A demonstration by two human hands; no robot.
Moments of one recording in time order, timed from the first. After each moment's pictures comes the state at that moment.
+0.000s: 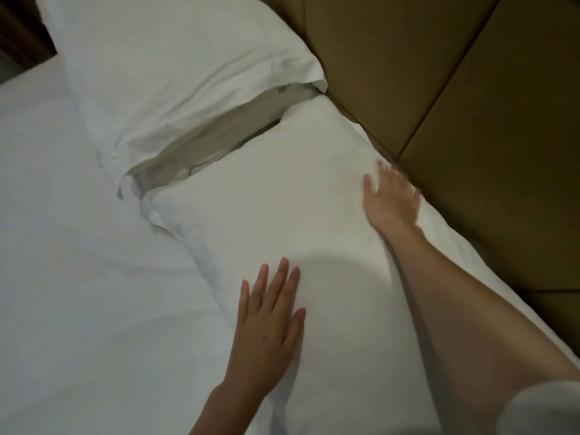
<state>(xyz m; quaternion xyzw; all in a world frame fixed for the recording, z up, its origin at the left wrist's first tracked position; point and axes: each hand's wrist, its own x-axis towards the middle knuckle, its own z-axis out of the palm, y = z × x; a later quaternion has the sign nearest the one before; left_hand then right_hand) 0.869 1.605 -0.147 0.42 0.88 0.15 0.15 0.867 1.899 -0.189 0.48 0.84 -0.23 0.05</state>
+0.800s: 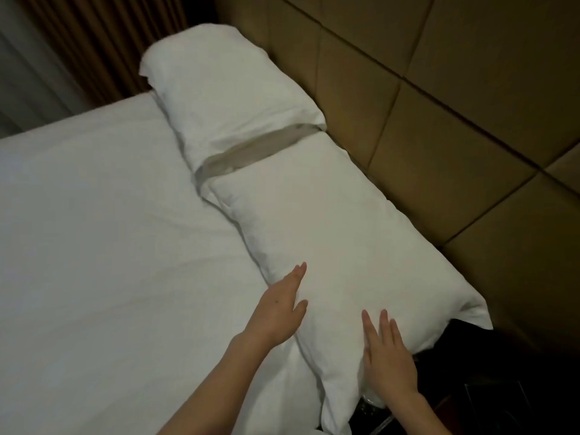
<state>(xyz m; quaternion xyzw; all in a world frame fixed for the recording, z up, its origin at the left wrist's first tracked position) 0.993 1.493 -0.026 0.38 0.84 0.25 0.31 1.188 1.621 -0.105 0.38 0.89 -0.14 0.19</state>
